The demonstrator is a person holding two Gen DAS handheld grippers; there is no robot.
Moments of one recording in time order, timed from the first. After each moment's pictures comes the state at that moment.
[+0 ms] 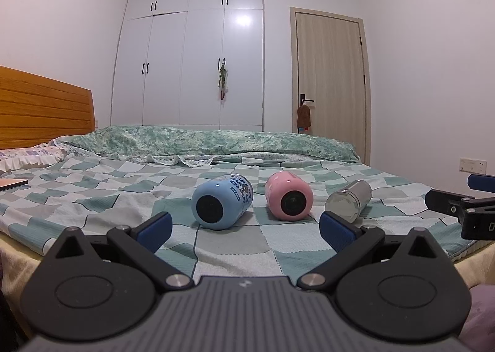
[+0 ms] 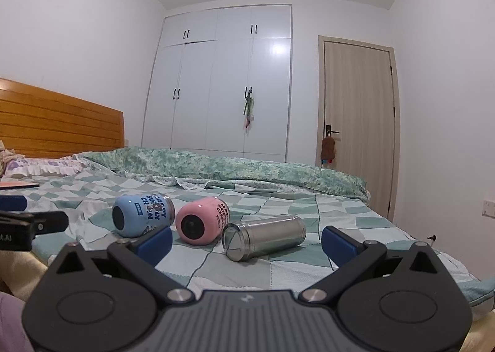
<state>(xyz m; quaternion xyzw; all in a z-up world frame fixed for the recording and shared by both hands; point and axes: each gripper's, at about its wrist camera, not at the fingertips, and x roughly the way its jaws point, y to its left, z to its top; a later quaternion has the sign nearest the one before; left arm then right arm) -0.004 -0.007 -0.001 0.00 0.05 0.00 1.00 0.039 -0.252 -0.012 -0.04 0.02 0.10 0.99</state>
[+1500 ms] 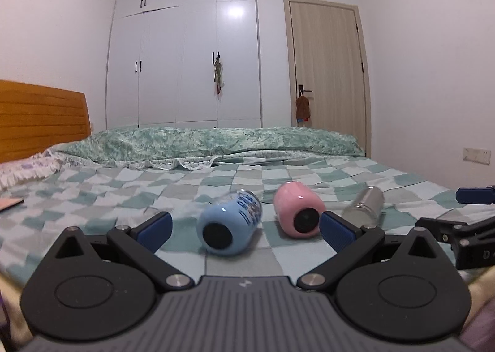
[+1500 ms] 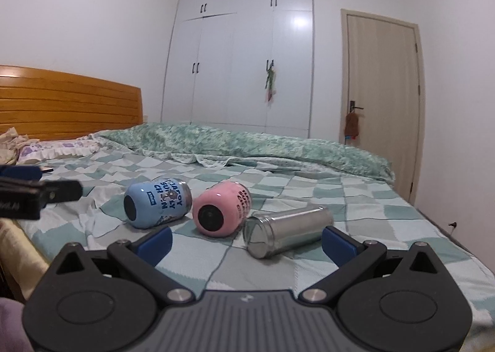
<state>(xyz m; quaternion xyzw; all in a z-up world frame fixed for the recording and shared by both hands) 0.052 0.001 0.039 0.03 0.08 0.00 1.00 0.096 -0.235 0.012 -0.04 0.09 0.15 0.98</state>
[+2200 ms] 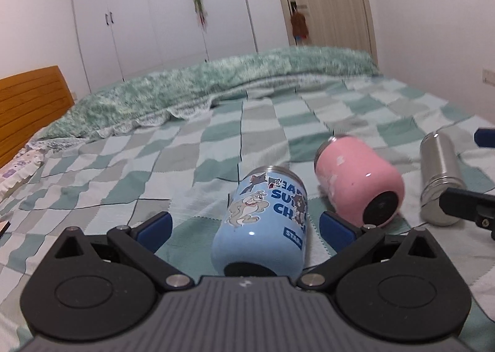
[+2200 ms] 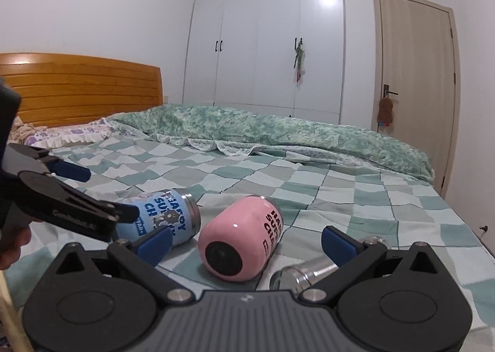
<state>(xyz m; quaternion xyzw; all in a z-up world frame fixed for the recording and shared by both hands) 0.231 0.024 0.041 0.11 0.24 0.00 0.96 0.228 -0.183 0.030 -0.06 0.13 0.20 0.97</state>
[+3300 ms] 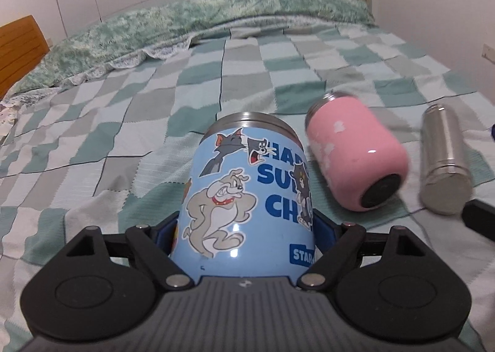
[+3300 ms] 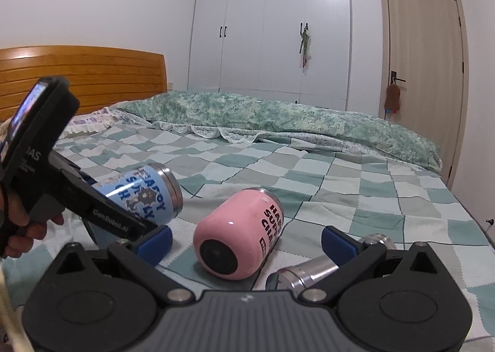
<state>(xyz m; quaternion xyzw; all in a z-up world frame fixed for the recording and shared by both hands) 0.268 0.020 0.044 0.08 0.37 -0.02 0.93 0.230 -0.189 0.038 -0.06 0.16 0.21 0.96</state>
